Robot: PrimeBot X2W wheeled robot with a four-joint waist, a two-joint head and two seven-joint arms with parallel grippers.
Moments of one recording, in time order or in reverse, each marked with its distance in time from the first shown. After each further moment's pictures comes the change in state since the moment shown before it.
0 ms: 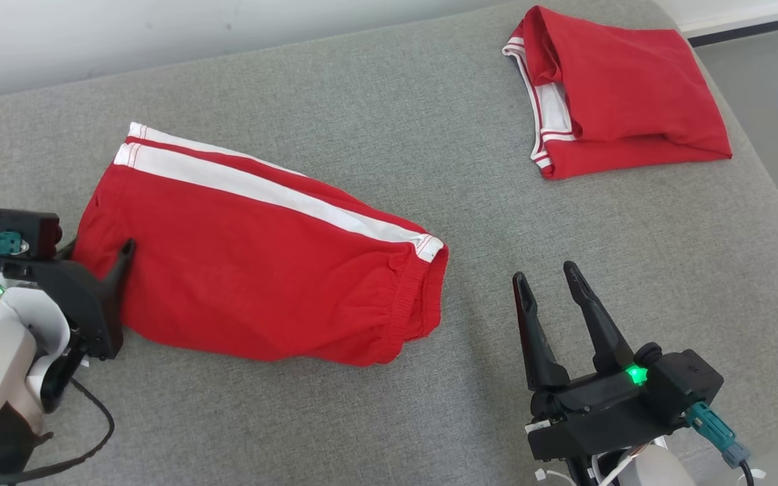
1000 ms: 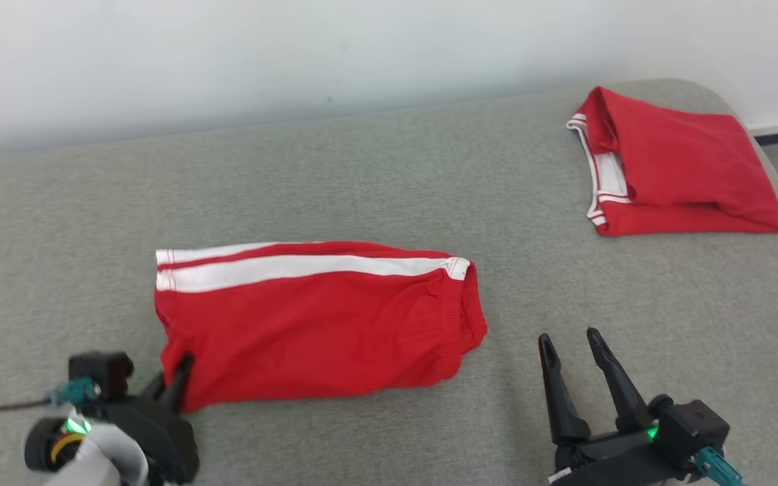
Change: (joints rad) left arm 0.320 -0.016 -0.044 -0.240 -0.148 0.118 -0.212; right arm 0.114 -0.001 -0.056 0.073 -0.001 0.000 0.000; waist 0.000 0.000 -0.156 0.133
